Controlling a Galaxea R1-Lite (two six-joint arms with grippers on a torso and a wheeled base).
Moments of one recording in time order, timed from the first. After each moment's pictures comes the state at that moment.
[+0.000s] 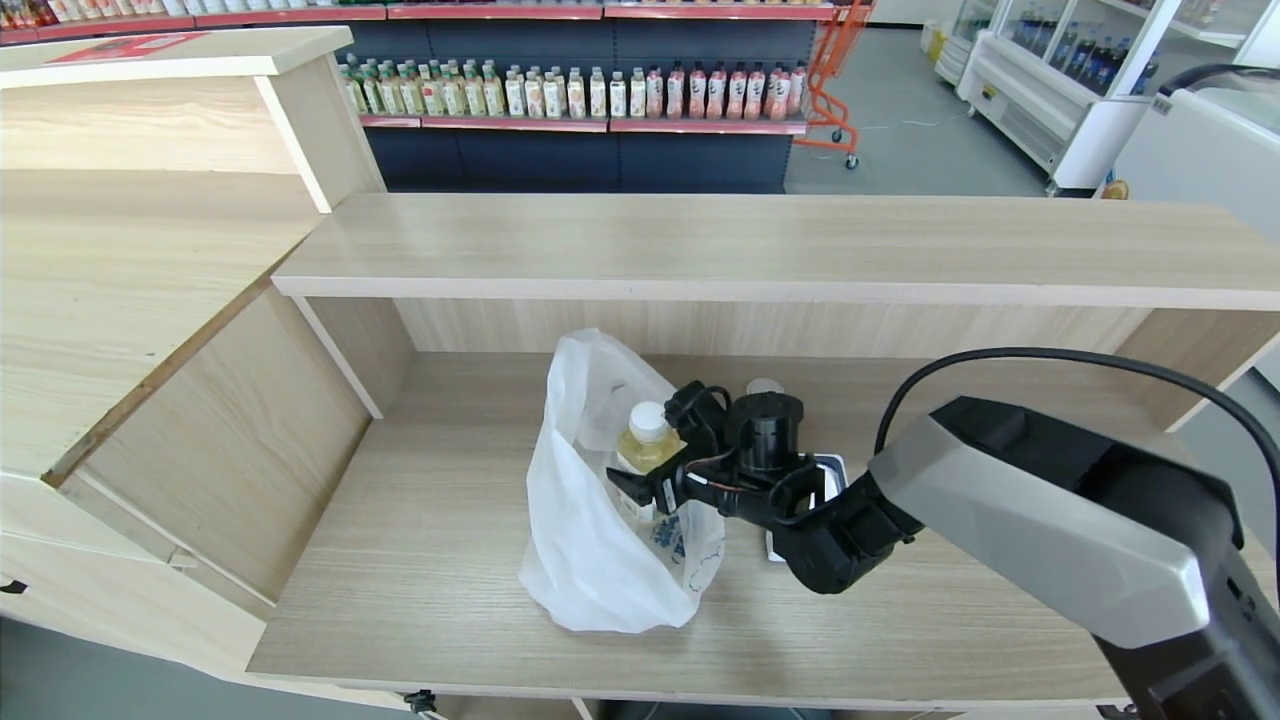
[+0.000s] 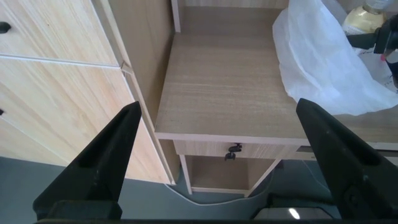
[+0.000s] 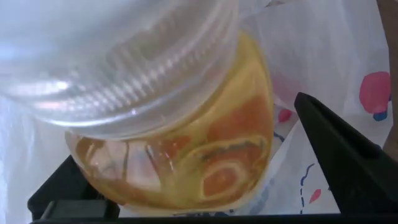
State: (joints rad) left arm 0.00 0.00 0.00 0.00 0.01 0.01; right arm 0.59 2.46 -1.31 -0.98 0.22 -0.11
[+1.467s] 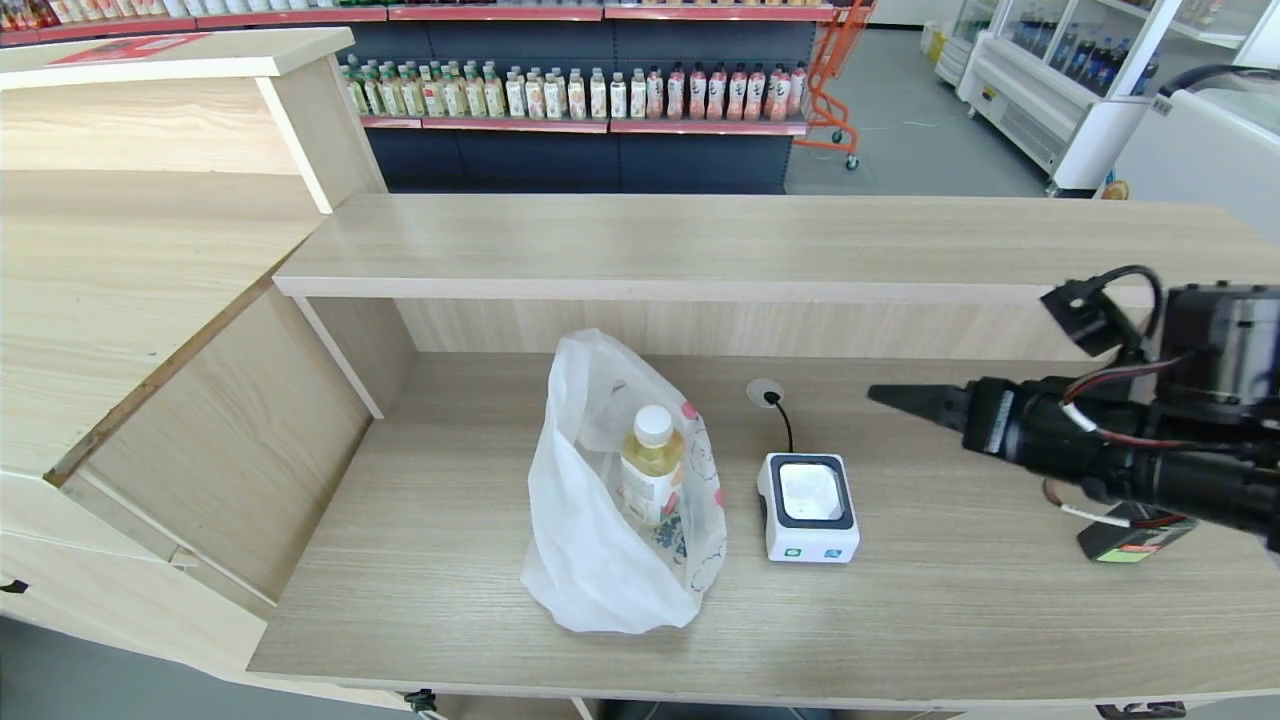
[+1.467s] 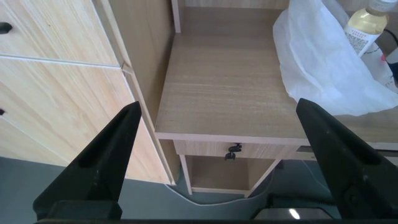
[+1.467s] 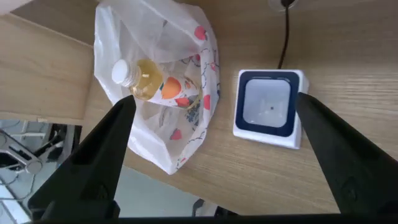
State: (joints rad) left arm 0.00 0.00 0.00 0.00 0.01 0.01; right arm 0.24 1.52 -0.71 -0.52 0.25 0.38
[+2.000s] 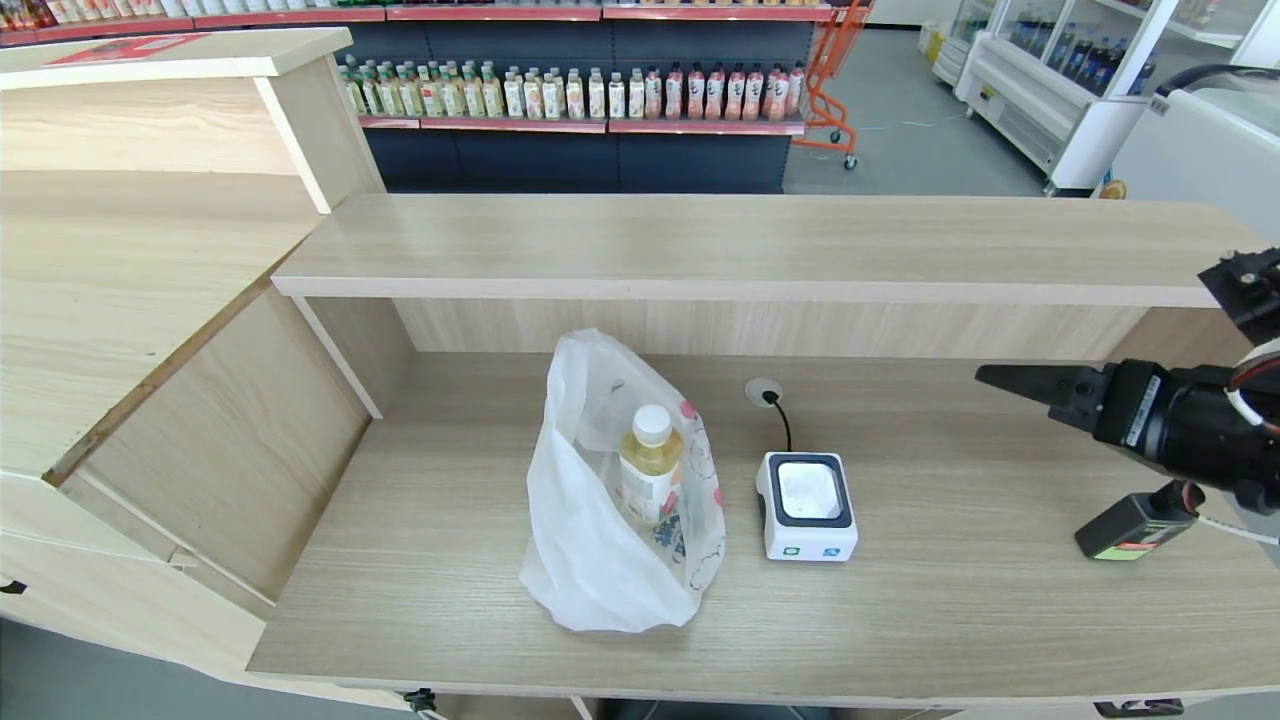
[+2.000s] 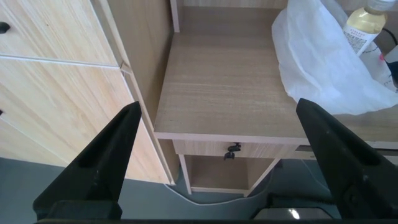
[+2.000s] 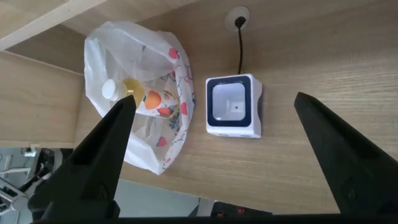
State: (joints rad) left arm 0.00 0.00 0.00 0.00 0.01 0.01; right arm 0.11 1.31 -0.69 -0.36 0.25 0.38
